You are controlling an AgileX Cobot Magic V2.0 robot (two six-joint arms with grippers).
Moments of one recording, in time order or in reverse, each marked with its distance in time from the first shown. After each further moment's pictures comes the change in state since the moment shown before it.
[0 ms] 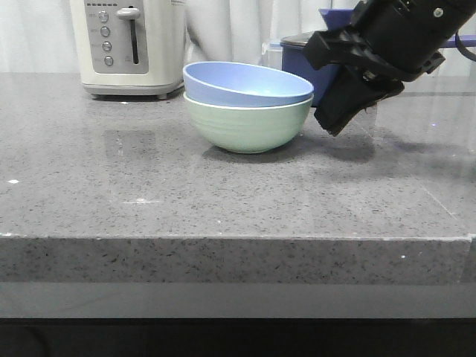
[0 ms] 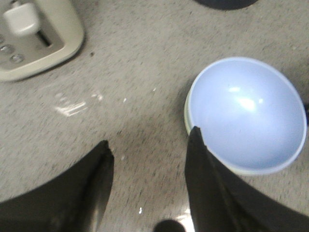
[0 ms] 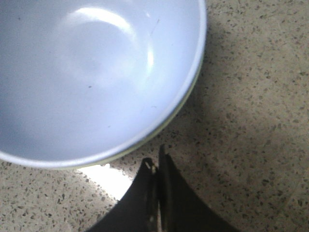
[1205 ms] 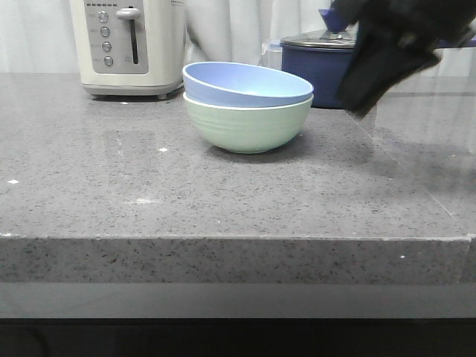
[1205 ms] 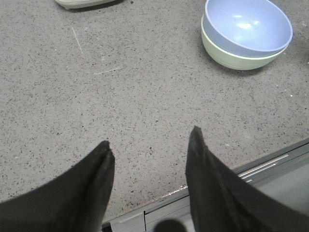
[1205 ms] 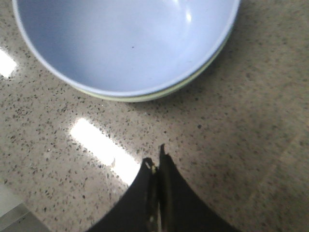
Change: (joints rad) left arm 0.079 -0.833 0.770 -0.005 -0.151 -0.032; right arm 0.000 -0.185 0.000 -0.102 0.215 0.109
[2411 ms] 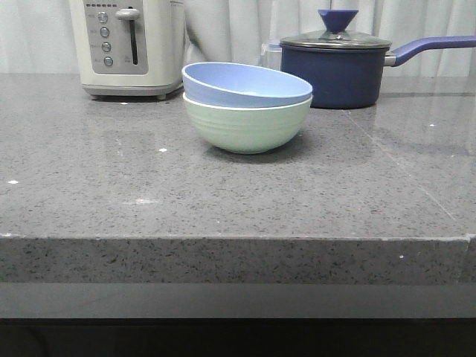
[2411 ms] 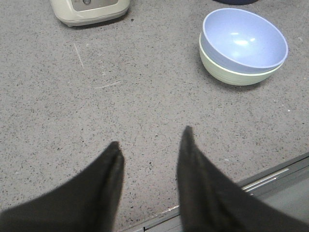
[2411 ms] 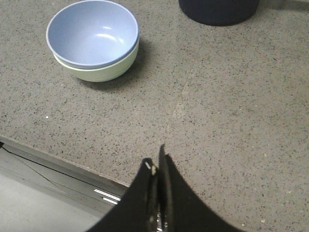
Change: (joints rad) left arm 0.000 0.000 0.000 0.005 -0.048 0.000; right arm 0.000 -0.787 0.281 -0.286 0.091 0.423
